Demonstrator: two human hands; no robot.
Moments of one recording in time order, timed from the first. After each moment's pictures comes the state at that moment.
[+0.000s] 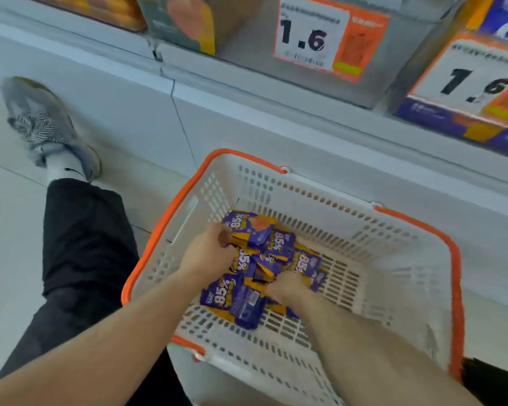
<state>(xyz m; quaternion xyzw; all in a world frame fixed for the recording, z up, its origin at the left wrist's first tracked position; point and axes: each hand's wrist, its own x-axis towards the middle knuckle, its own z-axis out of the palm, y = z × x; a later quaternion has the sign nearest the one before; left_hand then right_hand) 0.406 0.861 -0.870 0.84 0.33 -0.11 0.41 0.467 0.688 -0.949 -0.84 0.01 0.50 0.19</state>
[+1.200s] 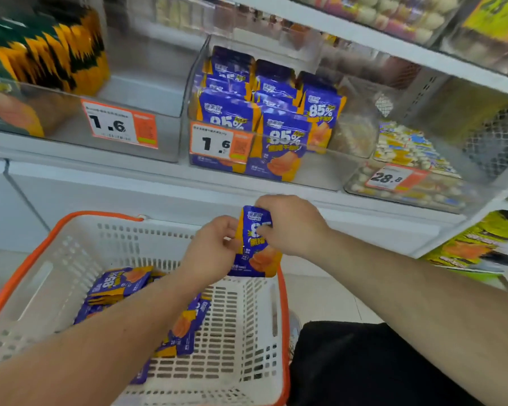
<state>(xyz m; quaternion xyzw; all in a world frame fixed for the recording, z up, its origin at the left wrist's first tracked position) 0.474 0.663 -0.732 0.80 0.04 -0.03 0.60 0.518 0.514 -0.651 -0.98 -0.21 0.04 0.03</state>
